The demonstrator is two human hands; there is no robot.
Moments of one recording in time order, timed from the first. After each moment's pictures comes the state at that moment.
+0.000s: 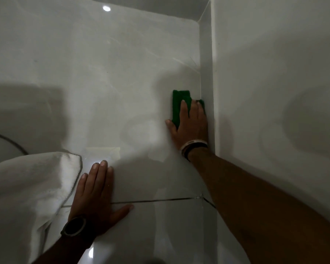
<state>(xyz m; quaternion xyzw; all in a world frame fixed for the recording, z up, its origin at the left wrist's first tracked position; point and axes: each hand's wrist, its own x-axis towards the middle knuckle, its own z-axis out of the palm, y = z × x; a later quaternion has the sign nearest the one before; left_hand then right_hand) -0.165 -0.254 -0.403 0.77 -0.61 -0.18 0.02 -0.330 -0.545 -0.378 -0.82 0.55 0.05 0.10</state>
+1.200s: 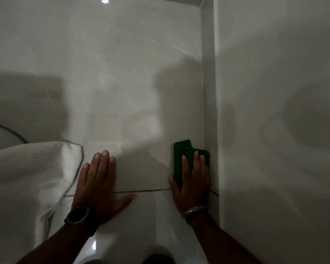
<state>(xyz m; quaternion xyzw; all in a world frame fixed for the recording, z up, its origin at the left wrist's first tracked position) -0.170 -0.252 -0.407 0.77 -0.62 -0.14 0.03 -0.418 -0.366 -0.405 -0.81 0.57 -0.06 0.11</state>
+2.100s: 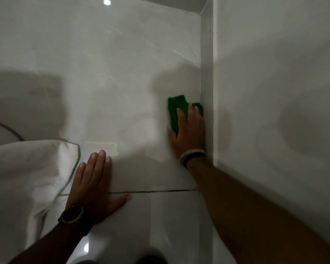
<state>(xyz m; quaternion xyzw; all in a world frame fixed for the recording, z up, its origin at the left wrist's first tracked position) -0.168 -0.251 -0.403 0.77 -0.61 -0.17 0.02 -0.357 -0.508 -0.389 -0.85 0.52 -0.01 0.11</state>
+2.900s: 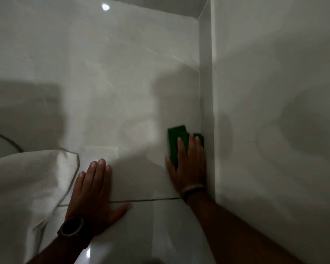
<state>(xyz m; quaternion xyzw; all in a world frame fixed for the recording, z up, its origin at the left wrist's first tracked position) -0.170 -0.248 -0.409 0.77 -0.61 -0.16 0.04 -0.387 -0.440 -0.397 -0.83 0.54 -0.01 0.10</state>
